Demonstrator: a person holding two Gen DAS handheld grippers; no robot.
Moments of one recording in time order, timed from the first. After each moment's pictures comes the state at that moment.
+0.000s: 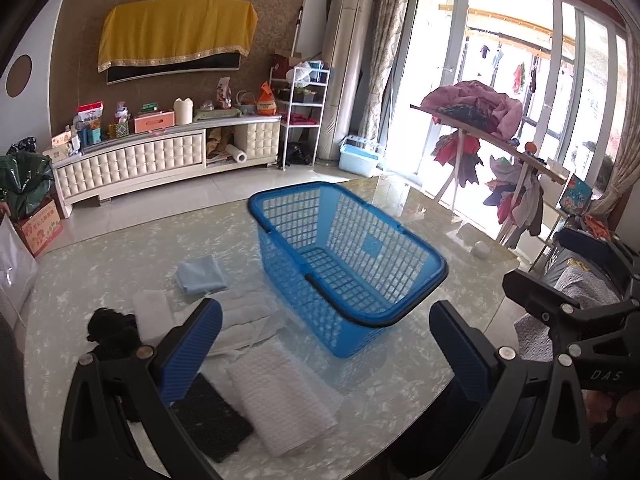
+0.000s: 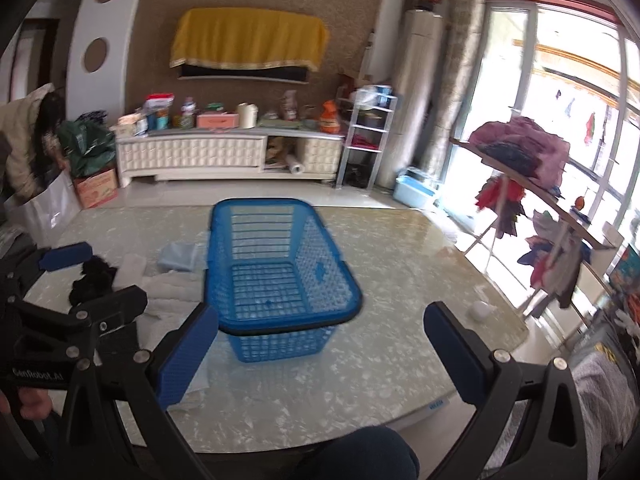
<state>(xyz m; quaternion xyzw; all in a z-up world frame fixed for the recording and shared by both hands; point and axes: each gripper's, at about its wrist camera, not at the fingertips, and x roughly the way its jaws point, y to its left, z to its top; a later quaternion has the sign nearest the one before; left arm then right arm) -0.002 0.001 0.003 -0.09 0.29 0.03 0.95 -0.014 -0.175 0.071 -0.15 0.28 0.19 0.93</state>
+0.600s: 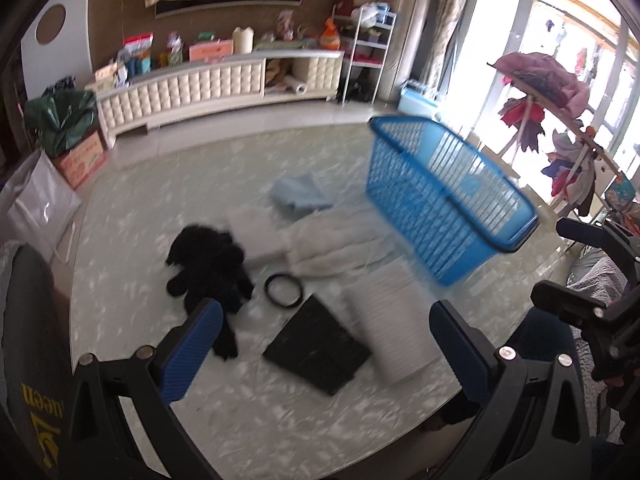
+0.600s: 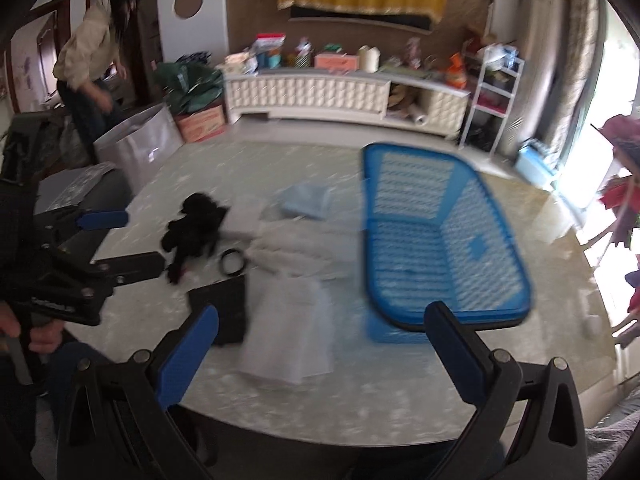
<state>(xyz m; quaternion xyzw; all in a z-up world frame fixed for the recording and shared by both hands) -0.041 0.096 -0.027 -0.12 0.40 0.10 0.90 -0.008 -0.094 0.038 -0.18 0.40 0.38 0.82</state>
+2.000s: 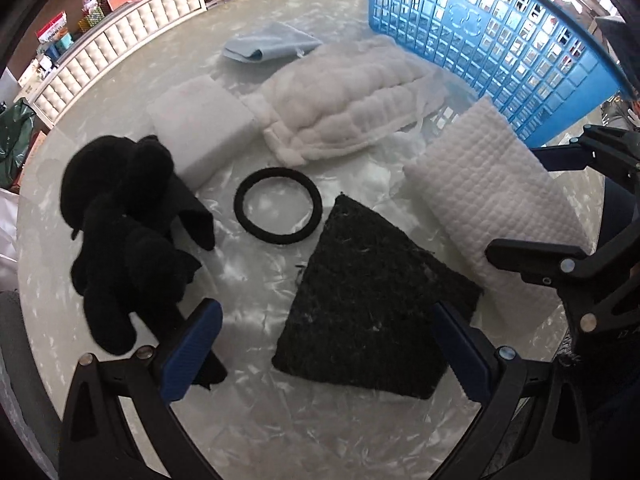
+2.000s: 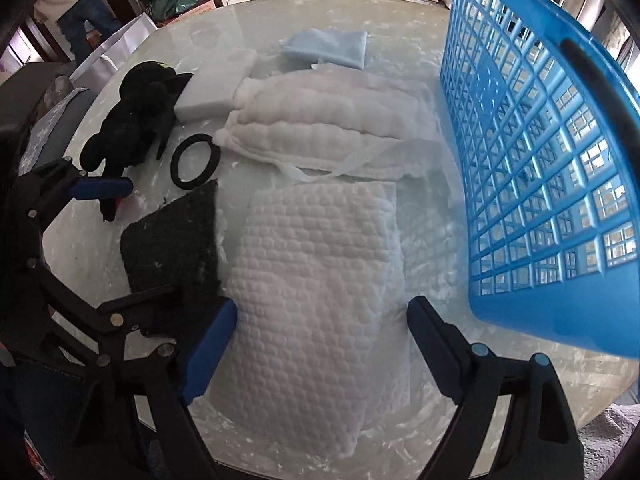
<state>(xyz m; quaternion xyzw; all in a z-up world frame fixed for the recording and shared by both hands) 0.026 0.124 -0.168 -0.03 0.59 0.02 0.81 0.046 -0.045 -0.085 -0.22 0.57 0.35 0.71</state>
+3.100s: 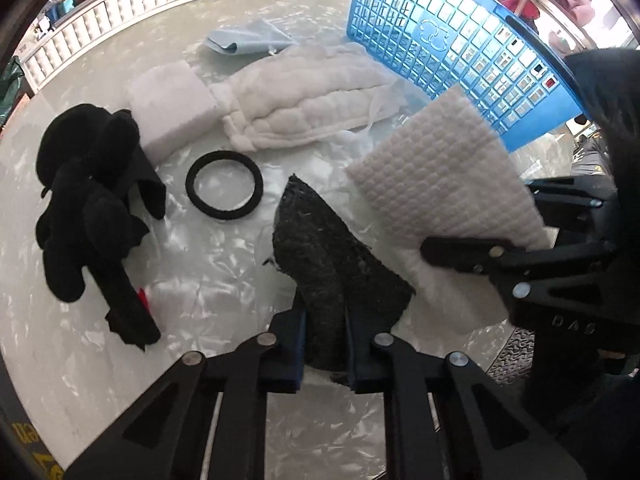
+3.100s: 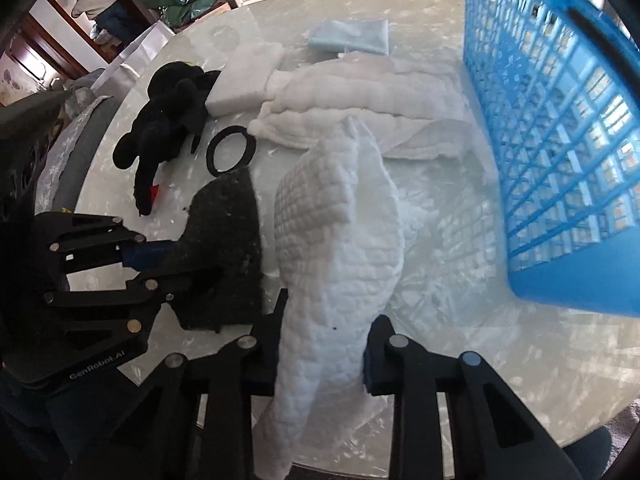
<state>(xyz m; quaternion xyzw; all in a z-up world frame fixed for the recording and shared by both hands) 0.012 0.091 -0.165 -0.12 0.58 -0.02 0.81 0.051 -0.045 -0.115 -0.18 0.59 0.38 0.69</state>
